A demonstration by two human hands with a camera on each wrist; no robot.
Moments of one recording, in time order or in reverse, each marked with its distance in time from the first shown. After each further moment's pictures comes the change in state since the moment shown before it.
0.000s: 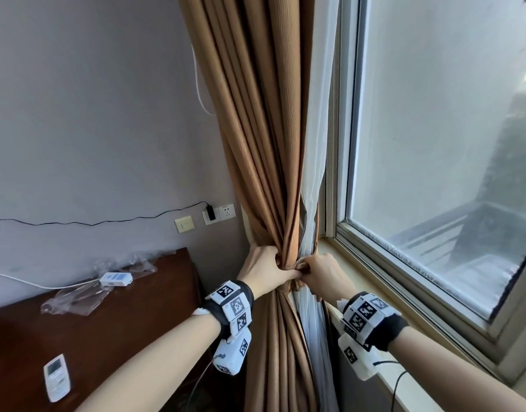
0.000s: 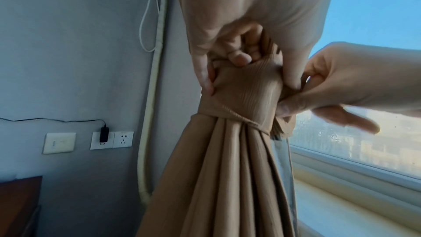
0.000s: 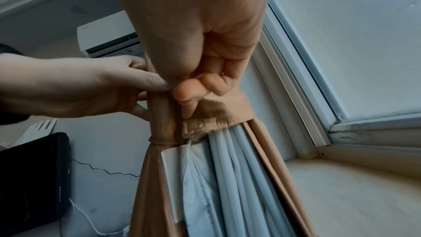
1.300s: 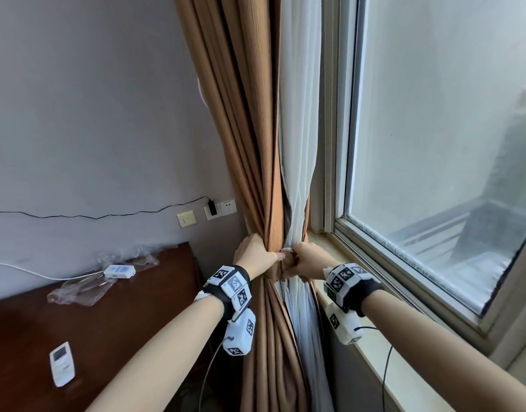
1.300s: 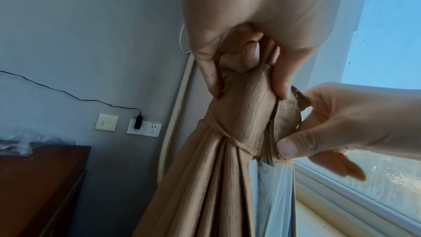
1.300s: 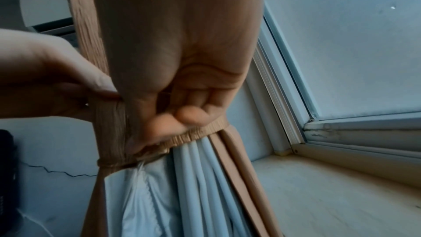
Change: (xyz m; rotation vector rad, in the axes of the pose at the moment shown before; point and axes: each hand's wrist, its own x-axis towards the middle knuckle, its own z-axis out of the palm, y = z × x) left_hand 0.019 -0.008 0.002 -0.061 0.018 -0.240; right_hand 0.038 0.012 0.006 0.036 -0.249 0.006
